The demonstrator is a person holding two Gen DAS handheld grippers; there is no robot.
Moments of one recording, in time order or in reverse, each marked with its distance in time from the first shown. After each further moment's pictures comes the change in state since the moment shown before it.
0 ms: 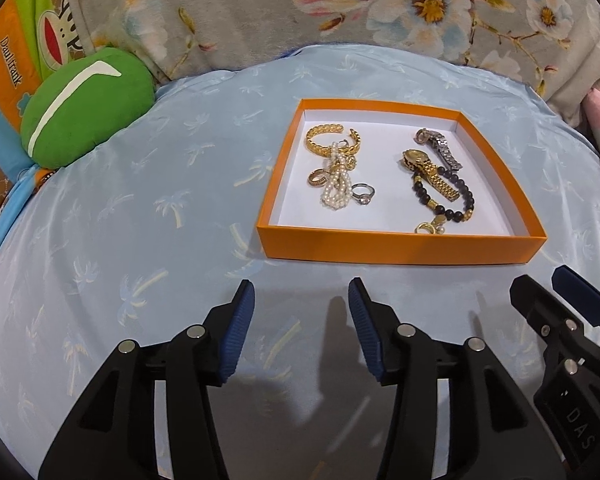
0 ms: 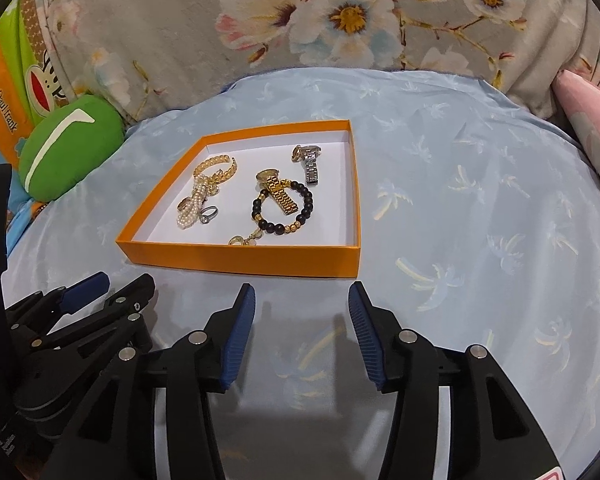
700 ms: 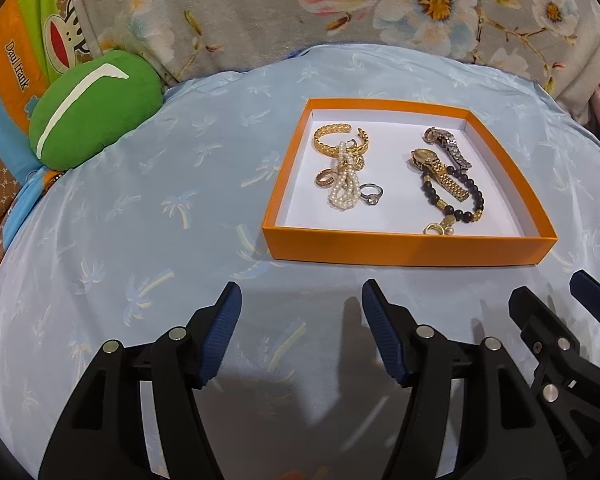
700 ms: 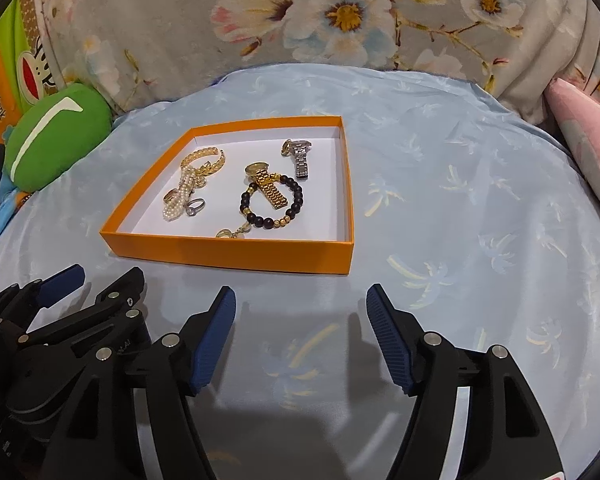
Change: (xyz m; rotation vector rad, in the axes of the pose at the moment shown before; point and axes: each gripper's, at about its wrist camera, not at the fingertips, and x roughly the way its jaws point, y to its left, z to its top) left arm 0.001 -0.003 0.000 0.005 -0.001 0.044; right arm 0.004 0.004 -0.001 -0.024 0.008 -0.066
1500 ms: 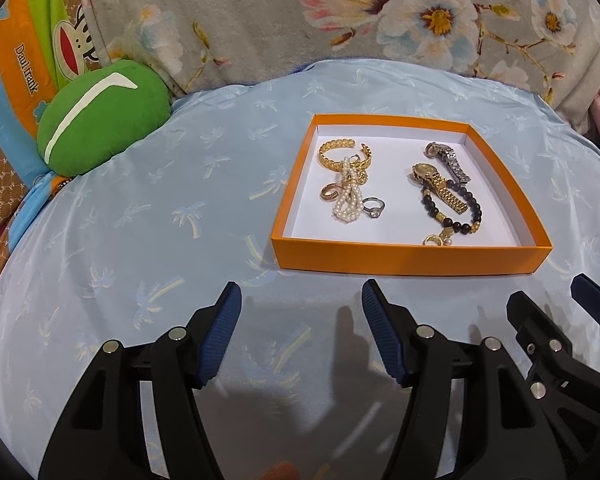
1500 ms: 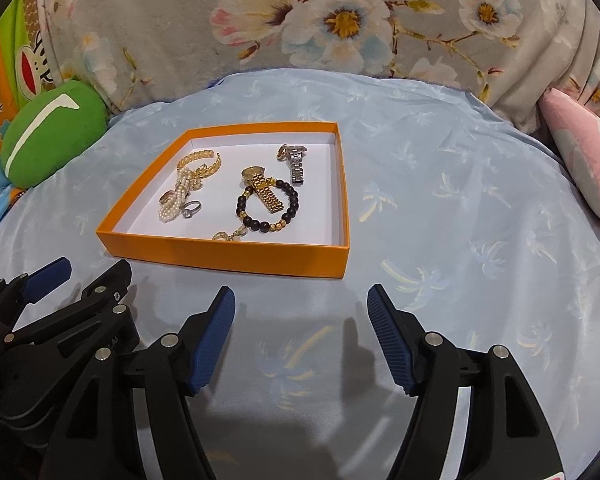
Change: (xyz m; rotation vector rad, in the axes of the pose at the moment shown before) left arm -0.010 0.001 0.000 -0.008 -0.049 0.014; right arm -0.004 0.003 0.000 -0.017 -0.020 -0.036
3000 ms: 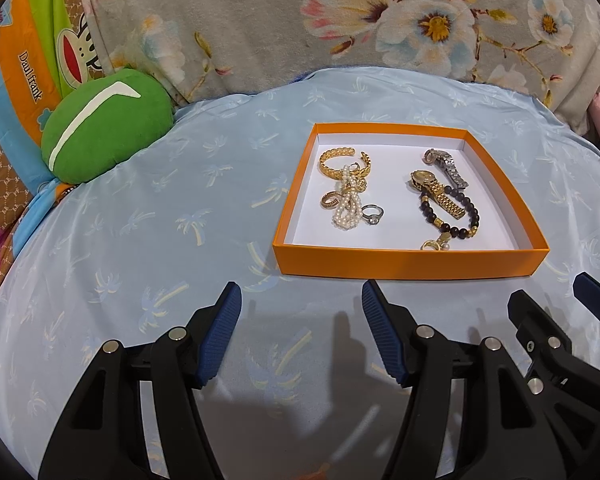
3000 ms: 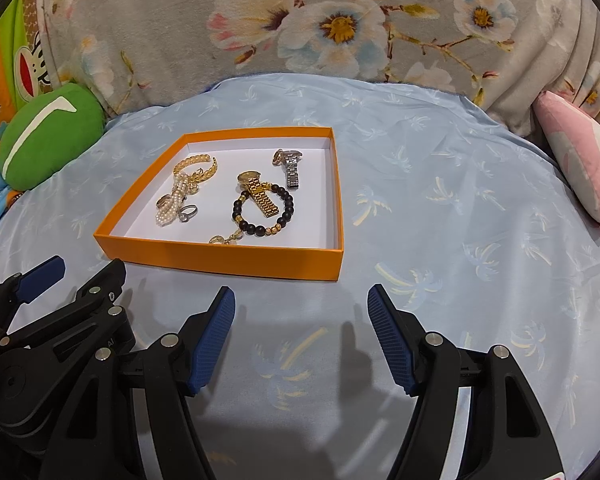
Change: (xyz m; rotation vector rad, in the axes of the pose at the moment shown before) left arm -0.005 0.000 0.001 0.007 -0.025 0.008; right arm -0.002 -0.002 0.000 0.000 -0.009 -0.007
